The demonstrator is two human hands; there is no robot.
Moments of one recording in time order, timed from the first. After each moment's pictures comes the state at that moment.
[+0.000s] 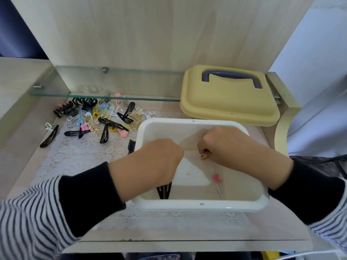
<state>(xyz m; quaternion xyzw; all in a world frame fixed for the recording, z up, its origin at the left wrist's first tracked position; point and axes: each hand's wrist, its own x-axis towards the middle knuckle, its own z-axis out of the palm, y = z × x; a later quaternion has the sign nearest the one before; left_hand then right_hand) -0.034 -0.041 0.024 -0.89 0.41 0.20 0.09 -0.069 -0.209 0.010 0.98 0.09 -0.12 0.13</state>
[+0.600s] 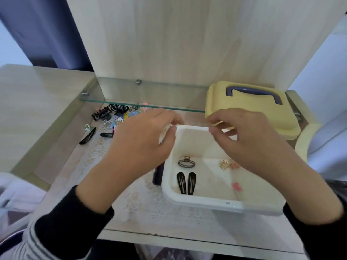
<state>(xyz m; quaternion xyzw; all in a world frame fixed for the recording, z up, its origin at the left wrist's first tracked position) -0.028 0.044 0.053 -0.89 0.34 -0.17 -0.25 -0.095 -0.152 0.080 0.96 0.02 0.14 -0.24</state>
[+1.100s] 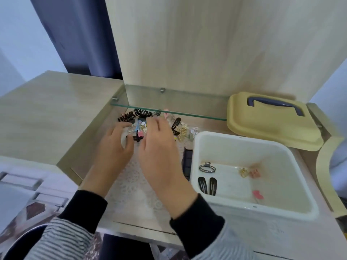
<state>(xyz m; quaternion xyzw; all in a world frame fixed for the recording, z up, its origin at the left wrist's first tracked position) 0.032 0.151 -0.041 -0.91 0.10 -0.20 -0.35 -0.028 0.036 0.006 0.90 0.03 0.32 -0.30</state>
